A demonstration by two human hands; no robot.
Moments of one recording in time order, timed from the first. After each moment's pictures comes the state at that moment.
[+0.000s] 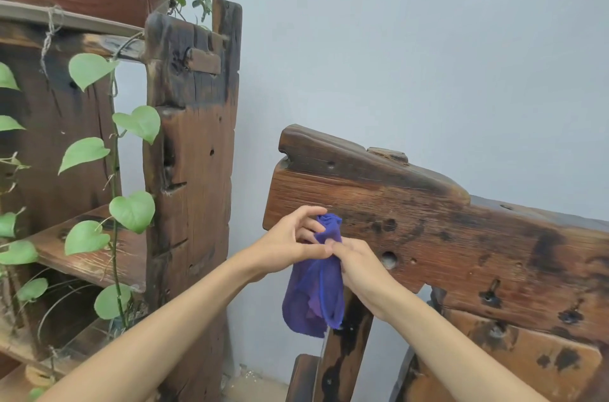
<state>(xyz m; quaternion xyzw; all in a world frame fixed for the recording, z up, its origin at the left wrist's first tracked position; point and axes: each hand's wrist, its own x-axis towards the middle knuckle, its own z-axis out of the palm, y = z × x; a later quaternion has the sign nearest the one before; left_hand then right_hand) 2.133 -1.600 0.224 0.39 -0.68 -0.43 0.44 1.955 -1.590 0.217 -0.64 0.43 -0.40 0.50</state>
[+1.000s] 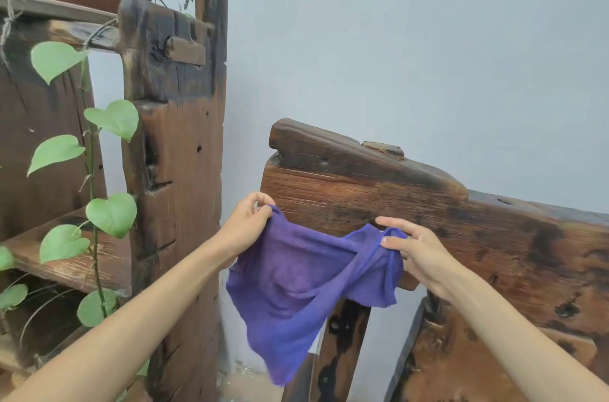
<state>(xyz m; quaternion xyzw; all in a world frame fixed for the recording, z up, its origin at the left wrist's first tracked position) 2.174 -1.653 0.210 0.51 -0.55 -0.37 0.55 1.850 -1.643 0.224 -0.55 0.47 -0.47 0.51</state>
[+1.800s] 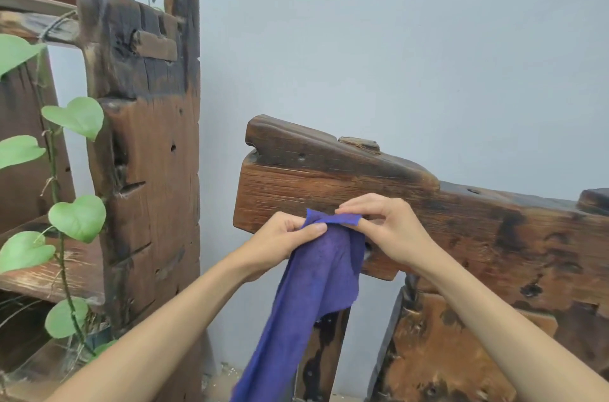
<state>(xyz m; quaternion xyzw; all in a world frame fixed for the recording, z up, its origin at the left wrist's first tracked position) 2.099 -1.625 0.213 0.33 -0.67 -0.50 0.43 1.872 -1.605 0.266 -0.78 0.42 -0.42 0.21</state>
